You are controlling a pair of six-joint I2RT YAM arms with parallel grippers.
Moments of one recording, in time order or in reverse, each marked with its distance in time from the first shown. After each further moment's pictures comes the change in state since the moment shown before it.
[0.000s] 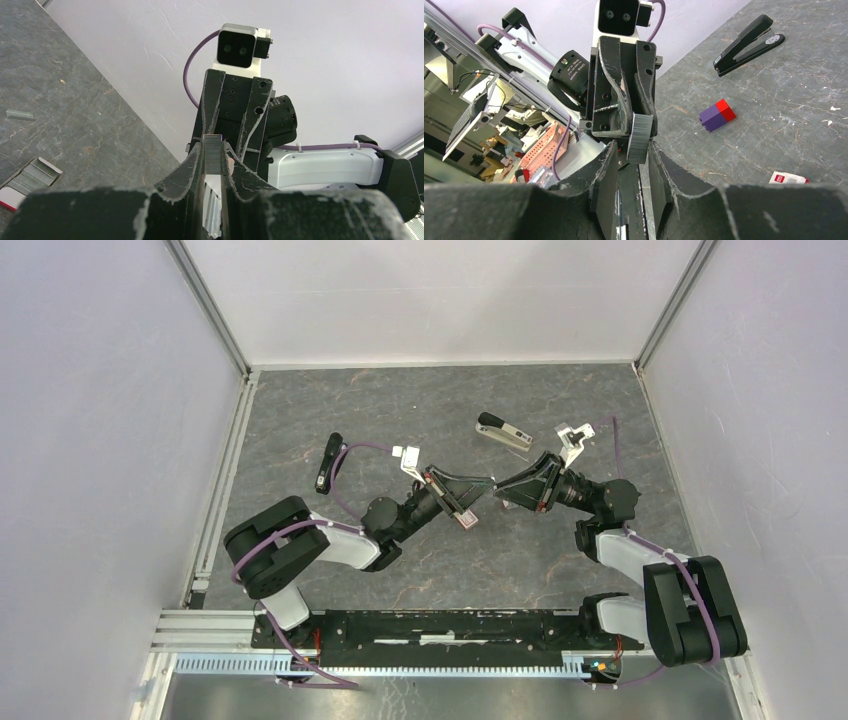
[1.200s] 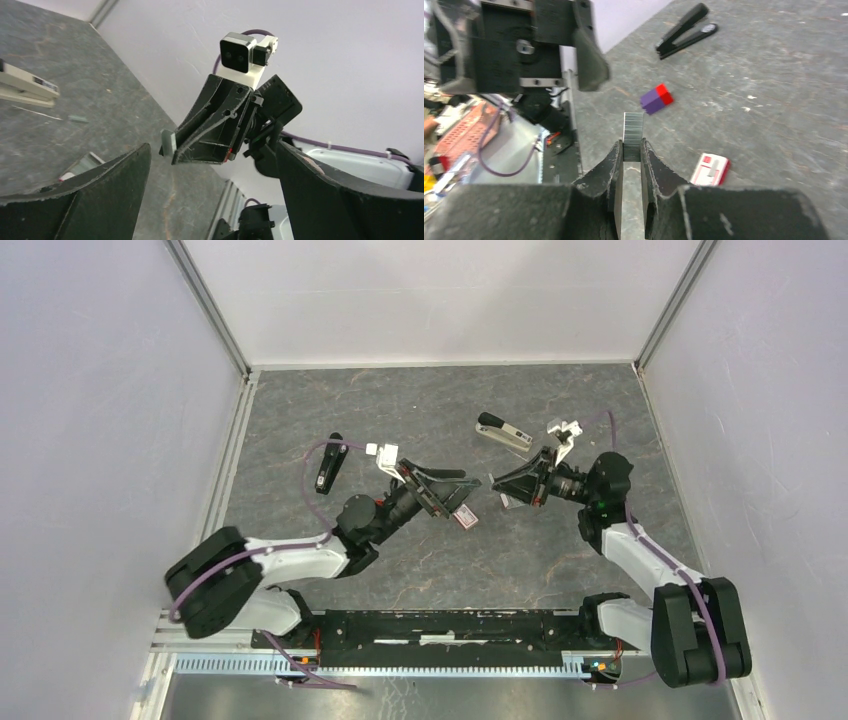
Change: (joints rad) left arm 0.020 -0.277 -0.077 -0.258 -0.053 0.098; right arm -0.003 -0.090 0.087 -0.528 0.016 -0.490
